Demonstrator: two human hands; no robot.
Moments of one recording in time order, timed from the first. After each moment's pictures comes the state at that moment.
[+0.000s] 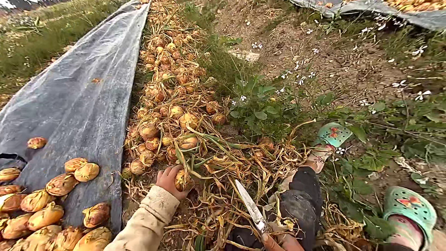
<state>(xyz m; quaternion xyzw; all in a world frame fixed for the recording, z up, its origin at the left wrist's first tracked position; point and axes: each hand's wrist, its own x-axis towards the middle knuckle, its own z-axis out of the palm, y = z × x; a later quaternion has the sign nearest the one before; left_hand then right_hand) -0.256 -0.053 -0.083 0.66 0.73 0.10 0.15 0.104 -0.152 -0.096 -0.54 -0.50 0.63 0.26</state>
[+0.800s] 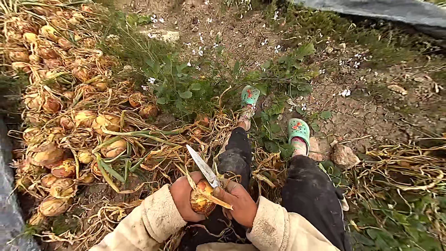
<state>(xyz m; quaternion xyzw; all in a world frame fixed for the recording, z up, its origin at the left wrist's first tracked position) -0.085 -0.063 -0.046 0.84 0.36 0.00 0.41 0.114 -0.152 -0.063 -0.54 -0.38 0.66 0.37</state>
